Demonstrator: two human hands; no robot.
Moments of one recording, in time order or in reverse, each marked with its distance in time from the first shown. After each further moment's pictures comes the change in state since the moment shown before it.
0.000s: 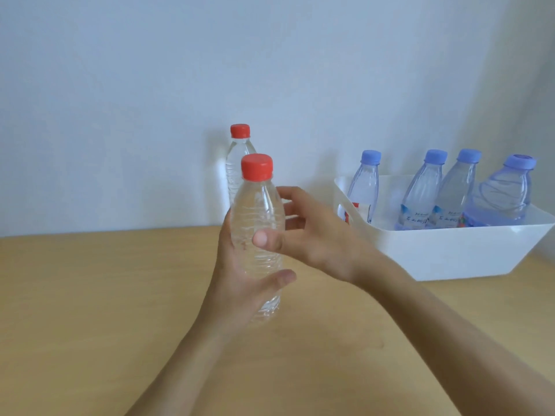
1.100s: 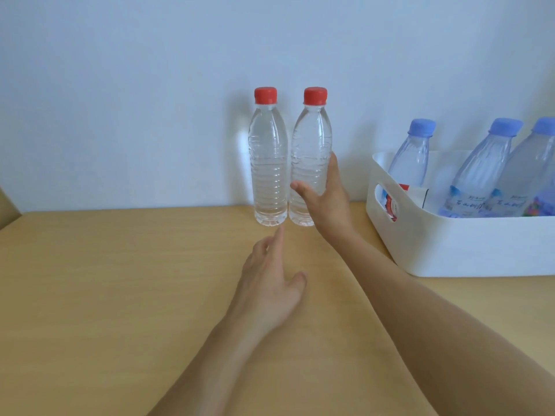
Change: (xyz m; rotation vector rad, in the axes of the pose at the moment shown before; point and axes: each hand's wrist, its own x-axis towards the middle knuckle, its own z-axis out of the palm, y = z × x) left_hand 0.002 -0.022 0.007 0.556 -0.221 -0.331; right_hand 0.113 0.108 0.026 0.005 0.554 0.011
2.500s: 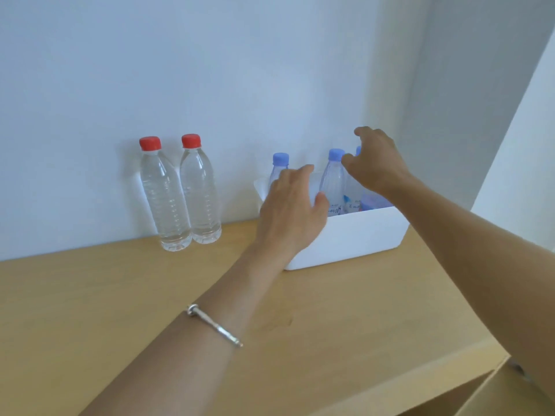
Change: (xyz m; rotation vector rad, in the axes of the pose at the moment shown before) left_hand 0.010 0.209 0.050 0.074 0.198 0.480; right_hand -0.010 -0.078 -0.267 -0.802 0.224 0.095
